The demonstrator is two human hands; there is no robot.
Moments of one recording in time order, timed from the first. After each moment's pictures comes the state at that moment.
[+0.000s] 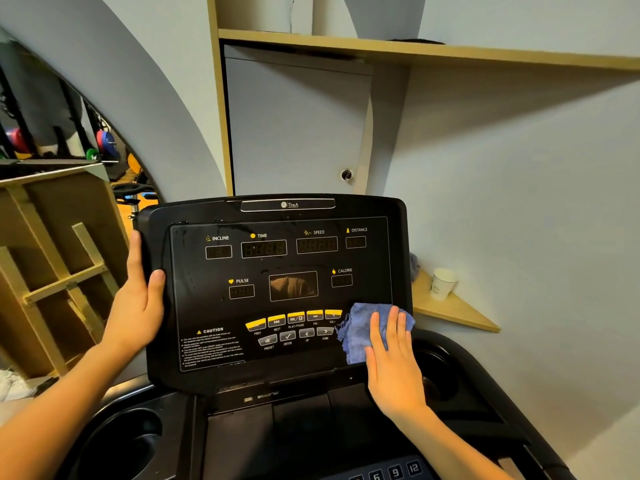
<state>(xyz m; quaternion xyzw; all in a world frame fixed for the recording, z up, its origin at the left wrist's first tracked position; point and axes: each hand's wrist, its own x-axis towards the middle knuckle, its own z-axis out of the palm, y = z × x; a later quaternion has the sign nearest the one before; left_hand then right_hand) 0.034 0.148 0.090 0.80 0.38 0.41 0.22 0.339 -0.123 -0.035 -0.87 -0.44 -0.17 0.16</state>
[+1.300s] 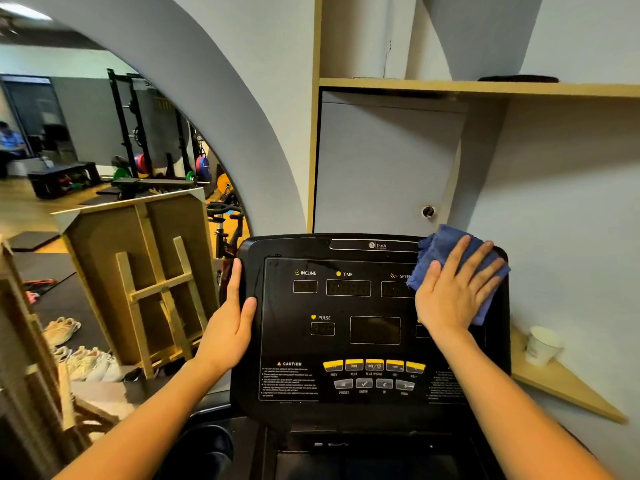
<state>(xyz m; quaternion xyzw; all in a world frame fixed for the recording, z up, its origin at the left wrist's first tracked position) 0.031 0.171 0.083 0.81 0.37 0.39 0.25 0.368 0.039 0.119 -0.85 -0.30 -0.25 0.35</state>
